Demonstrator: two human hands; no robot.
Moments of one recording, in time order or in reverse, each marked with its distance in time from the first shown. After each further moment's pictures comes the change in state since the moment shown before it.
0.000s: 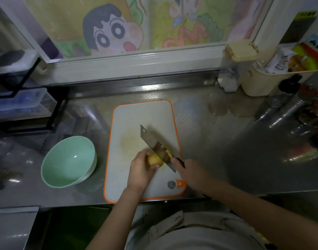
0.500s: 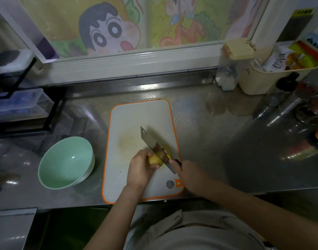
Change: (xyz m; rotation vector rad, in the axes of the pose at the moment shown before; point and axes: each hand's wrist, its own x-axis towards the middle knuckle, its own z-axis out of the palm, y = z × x) left_hand 0.004 0.003 0.002 0.064 -0.008 0.012; right_hand -0.003 -0.002 0.005 -0.109 0.026 0.028
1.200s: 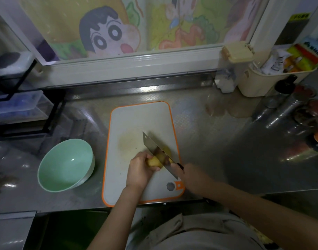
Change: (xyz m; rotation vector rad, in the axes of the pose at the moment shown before) left_hand 0.004 -0.002 -0.001 -0.047 -0.006 -0.050; right_hand -0.007 -0.002 -0.006 0.020 -0.058 0.007
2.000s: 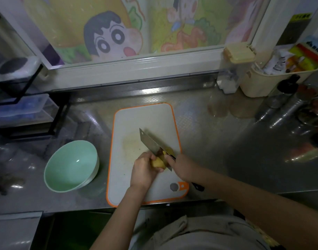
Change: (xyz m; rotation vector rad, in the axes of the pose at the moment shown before) left_hand -0.002 0.006 -0.003 0.042 -0.038 0.011; right_hand 0.027 -0.026 0.004 0.092 0.004 0.049
